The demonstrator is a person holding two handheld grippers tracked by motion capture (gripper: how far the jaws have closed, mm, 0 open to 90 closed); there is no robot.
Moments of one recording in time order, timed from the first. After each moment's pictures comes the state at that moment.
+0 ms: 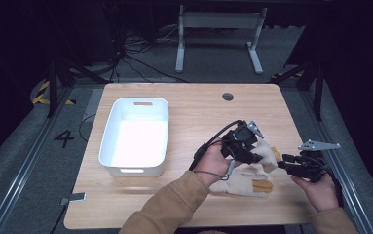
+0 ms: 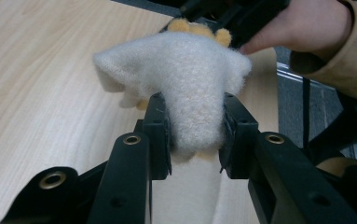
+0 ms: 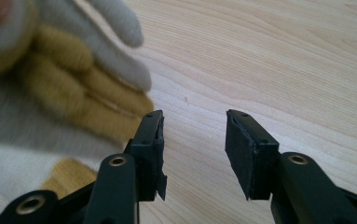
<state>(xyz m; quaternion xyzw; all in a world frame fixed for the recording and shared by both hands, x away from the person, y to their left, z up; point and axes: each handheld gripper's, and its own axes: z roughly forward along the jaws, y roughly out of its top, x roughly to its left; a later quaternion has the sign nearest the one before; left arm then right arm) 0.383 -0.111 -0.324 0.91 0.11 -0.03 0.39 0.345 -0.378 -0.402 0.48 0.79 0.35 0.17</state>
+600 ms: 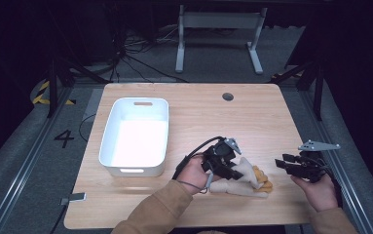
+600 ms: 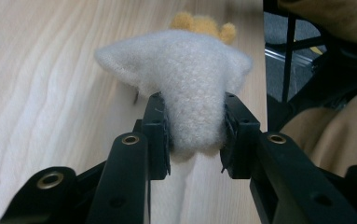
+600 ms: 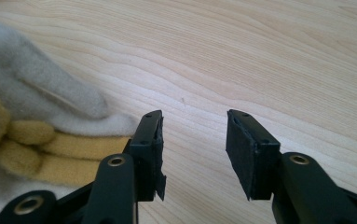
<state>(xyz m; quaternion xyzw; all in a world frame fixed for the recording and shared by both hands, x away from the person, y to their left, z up) 0.379 -0.067 -0.379 0.92 0.11 -0.09 0.36 0.344 -0.377 -0.403 0.48 0.79 0.34 0.18</state>
